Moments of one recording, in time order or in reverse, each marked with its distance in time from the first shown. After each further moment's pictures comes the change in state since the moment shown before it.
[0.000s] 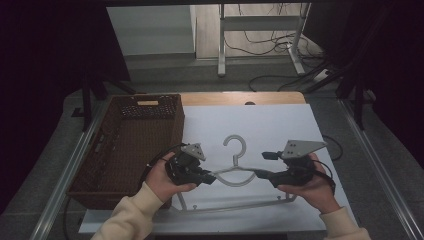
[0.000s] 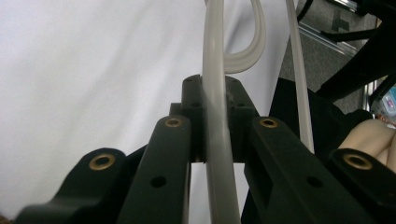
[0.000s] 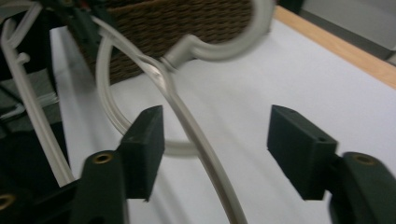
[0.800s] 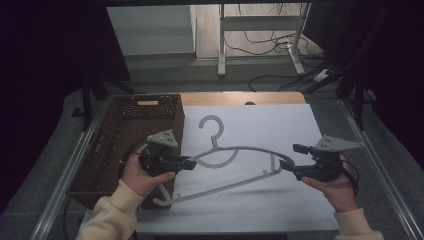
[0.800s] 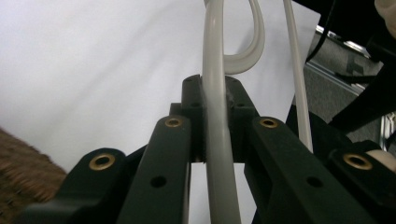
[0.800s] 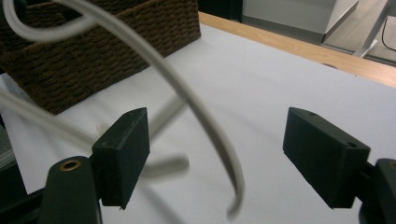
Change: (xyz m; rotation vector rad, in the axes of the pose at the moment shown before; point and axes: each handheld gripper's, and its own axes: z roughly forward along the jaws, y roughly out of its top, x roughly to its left) left arm 0.015 -0.022 -0.059 -0.155 0.087 -0.075; right arm -0.035 -0.034 -0.039 -0.083 -0.155 0.198
